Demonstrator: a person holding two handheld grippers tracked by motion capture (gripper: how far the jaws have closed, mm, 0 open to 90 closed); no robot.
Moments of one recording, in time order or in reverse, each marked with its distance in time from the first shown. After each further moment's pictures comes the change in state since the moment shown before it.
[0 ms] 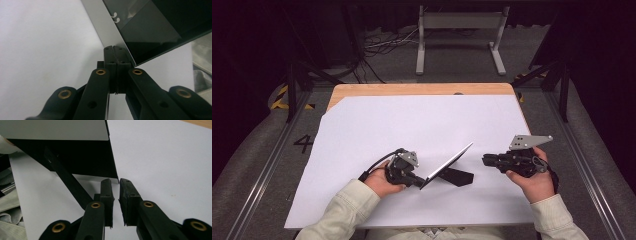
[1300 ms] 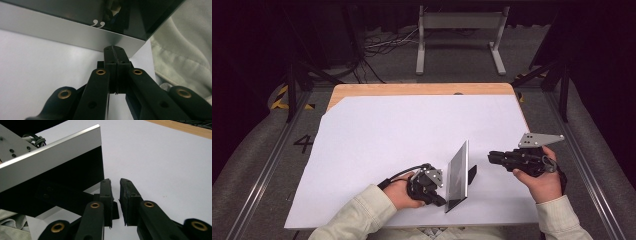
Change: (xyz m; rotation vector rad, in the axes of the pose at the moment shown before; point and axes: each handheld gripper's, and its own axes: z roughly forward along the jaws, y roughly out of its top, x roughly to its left) left arm -0.045 0.036 0.046 0.077 -0.141 0.173; right arm -0.001 0.003 -0.019 -0.043 -0.019 0.026
